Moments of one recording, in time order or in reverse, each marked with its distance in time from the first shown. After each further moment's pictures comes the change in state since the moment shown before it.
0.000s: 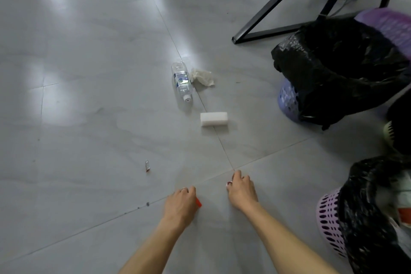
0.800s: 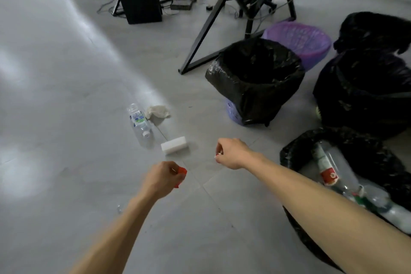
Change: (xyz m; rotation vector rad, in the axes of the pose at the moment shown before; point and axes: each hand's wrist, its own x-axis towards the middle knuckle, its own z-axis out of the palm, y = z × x) left_hand 0.009 0.065 -0.162 -0.403 0.149 0.105; right_hand -0.038 0.029 -0.209 0.089 0.104 -0.147
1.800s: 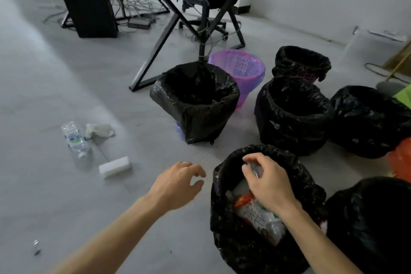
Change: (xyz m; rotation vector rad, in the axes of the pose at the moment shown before) left_hand -0.030 0.201 0.059 0.277 -0.063 0.577; right_hand -0.163 0.159 -0.080 0.324 0.619 0.097
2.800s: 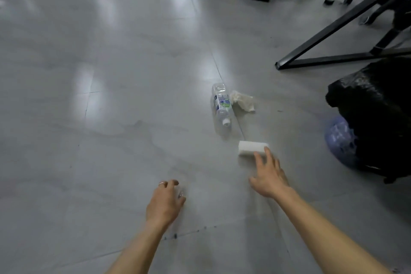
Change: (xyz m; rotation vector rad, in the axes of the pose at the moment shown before) left_hand -0.215 -0.364 0.092 -0.284 0.222 -1.075; right_hand 0.062 -0.172 0.397 -0.617 -0.723 -0.242
